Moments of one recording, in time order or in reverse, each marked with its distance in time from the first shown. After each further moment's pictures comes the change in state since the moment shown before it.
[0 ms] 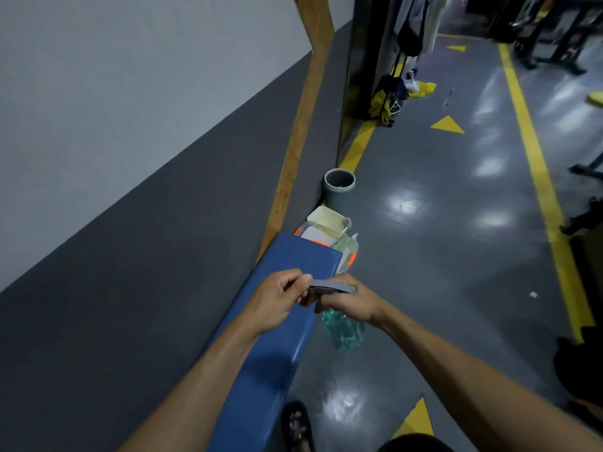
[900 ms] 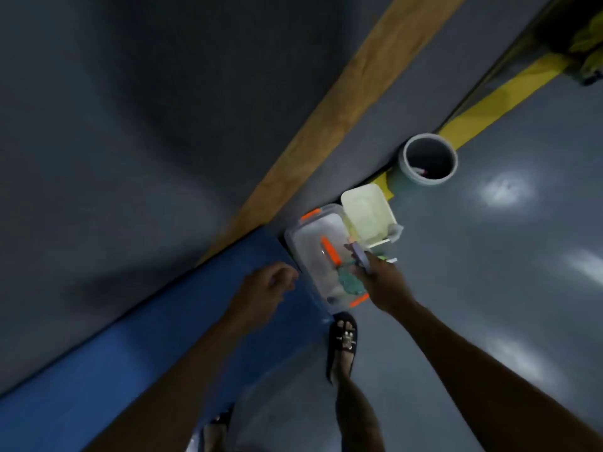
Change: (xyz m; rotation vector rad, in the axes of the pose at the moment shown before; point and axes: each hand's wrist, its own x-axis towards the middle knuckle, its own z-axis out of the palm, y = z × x) left_hand 0.490 -0.290 0.073 -0.291 0.382 -0.699; right_hand 0.537 0.272 -0.344 -0.560 -0.122 0.019
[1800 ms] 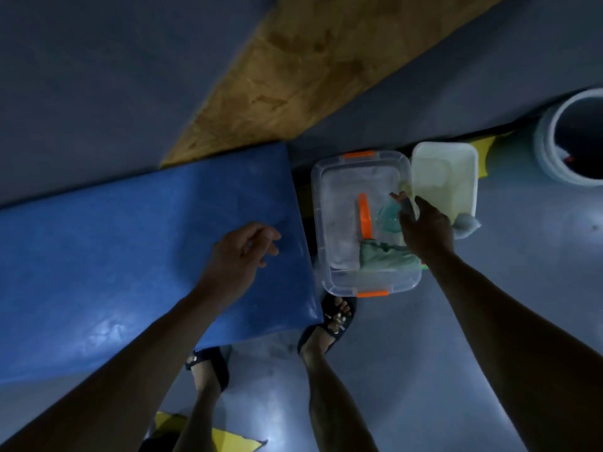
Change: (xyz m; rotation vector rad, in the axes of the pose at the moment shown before) left_hand 0.088 -0.132 0.082 -0.198 0.434 -0.278; right_hand 0.217 0.175 0.096 -0.261 -0.103 0.175
